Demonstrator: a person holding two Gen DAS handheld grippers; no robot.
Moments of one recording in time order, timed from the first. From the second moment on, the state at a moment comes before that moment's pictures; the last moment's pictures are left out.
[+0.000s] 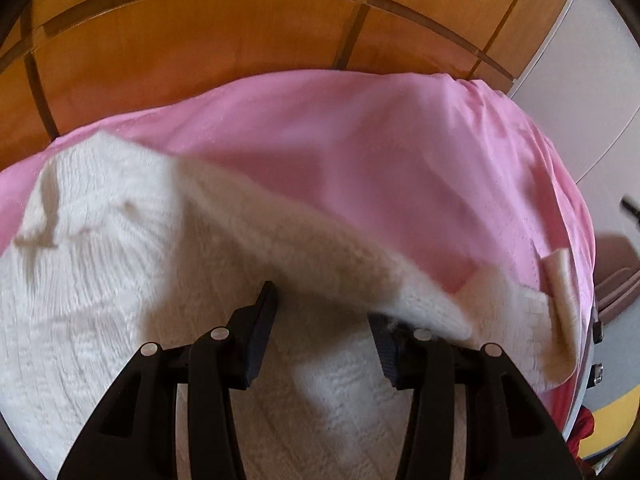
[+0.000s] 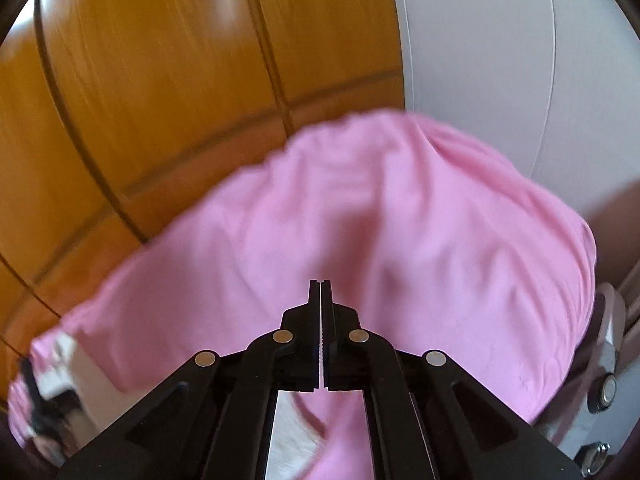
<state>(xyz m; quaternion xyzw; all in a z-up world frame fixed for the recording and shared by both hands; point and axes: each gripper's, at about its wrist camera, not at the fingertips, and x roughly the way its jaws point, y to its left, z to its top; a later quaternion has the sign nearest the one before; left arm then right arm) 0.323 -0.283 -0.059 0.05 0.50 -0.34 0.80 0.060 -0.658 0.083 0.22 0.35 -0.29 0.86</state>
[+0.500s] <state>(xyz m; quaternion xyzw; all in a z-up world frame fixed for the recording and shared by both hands) 0.310 -0.266 -0.062 0.07 0.49 -0.34 0.80 0.087 -0.592 -0.029 0.12 0.50 -0.15 0.85</state>
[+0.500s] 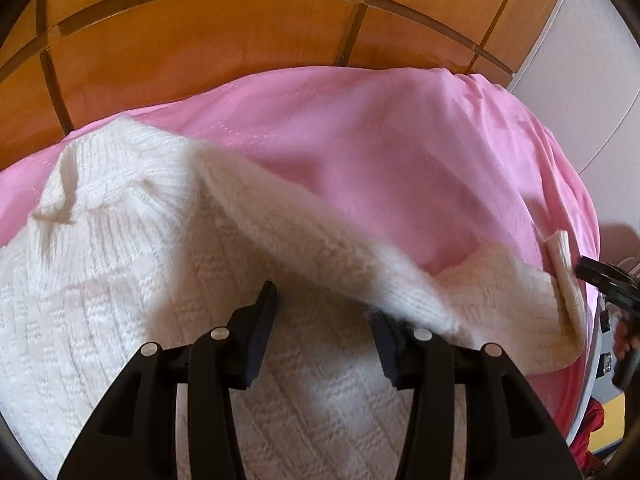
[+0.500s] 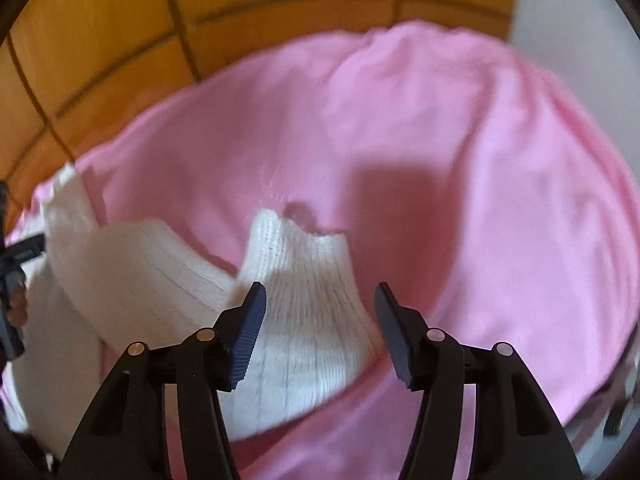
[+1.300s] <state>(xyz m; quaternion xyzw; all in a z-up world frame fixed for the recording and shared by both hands) 0.373 -0.308 -0.061 0.04 0.49 -0.29 0.82 0.061 -0.757 0.003 0.34 0.32 -0.41 0.78</state>
